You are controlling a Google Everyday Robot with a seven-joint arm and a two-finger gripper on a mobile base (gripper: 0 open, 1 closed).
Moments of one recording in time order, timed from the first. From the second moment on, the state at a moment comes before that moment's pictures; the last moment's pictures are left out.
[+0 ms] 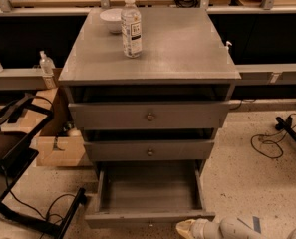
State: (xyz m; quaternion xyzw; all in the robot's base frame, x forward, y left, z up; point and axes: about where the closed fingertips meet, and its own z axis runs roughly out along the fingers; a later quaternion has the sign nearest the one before) arm 0.455 -0.168 0.143 -0.37 0.83 0.27 0.32
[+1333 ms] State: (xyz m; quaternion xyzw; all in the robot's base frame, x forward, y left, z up) arm 0.519 -0.141 0.157 -0.39 0.81 0.27 0.34
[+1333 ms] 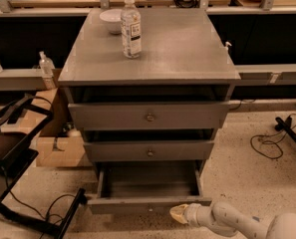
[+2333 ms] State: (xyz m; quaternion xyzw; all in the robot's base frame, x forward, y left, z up) arm 0.563 -0.122 0.161 -0.40 0.79 0.29 0.37
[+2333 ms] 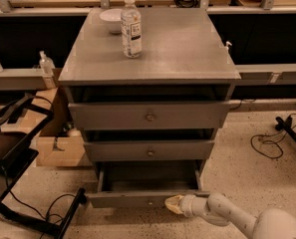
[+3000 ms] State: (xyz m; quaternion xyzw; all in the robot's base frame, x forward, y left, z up) arm 0.578 -0.121 0.163 -0.41 0.78 0.28 0.38
